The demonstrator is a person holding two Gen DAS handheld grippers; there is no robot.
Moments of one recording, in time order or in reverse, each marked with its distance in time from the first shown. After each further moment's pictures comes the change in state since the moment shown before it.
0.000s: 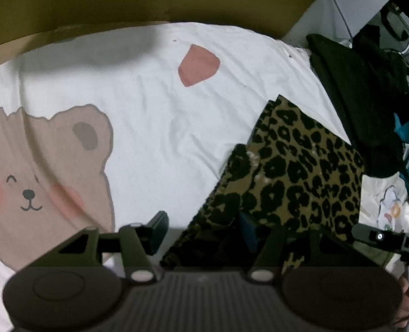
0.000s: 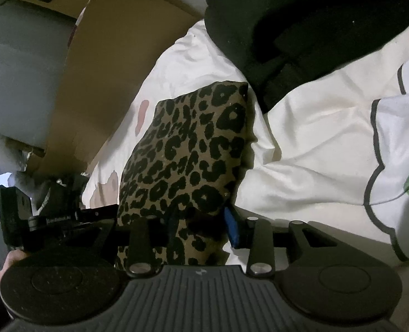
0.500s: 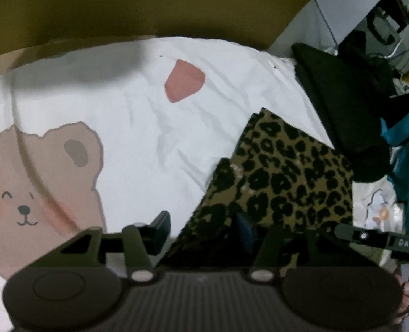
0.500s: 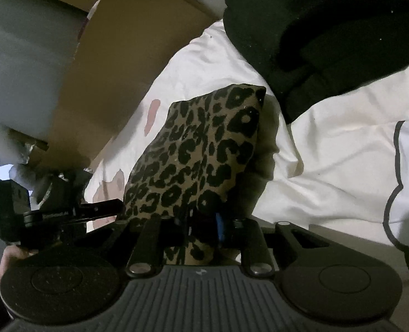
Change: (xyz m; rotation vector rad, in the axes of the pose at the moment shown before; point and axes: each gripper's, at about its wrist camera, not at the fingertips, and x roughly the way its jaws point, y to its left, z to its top) left arm -0.006 -0.006 0.003 0.015 -0.038 -0.054; right arm 0.007 0.015 0.003 -0.046 0.020 -0.009
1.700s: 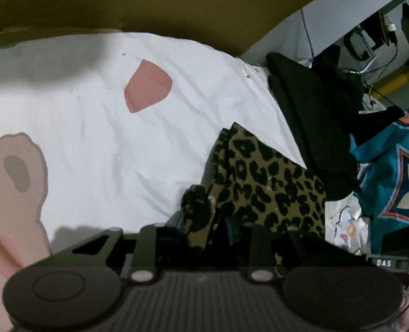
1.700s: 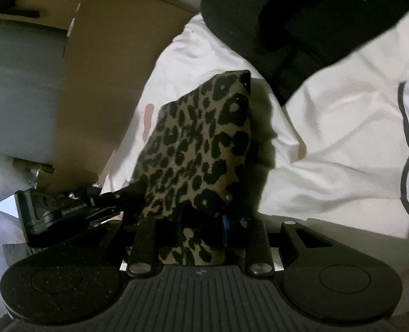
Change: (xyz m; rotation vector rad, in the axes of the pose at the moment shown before) left arm 0.037 0.010 0.020 -0.050 -0.008 -0.211; right arm 0.015 -0.001 -0.011 0.116 0.033 0.036
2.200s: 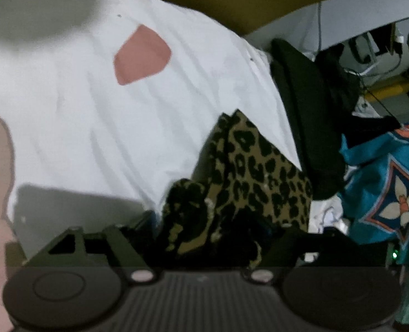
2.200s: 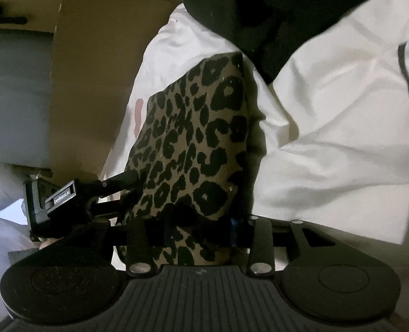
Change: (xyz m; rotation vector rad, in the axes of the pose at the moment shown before) left arm 0.027 0.018 0.013 -0.078 0.112 -0.121; right arm 0.017 -0.010 -0.012 0.053 0.036 0.027
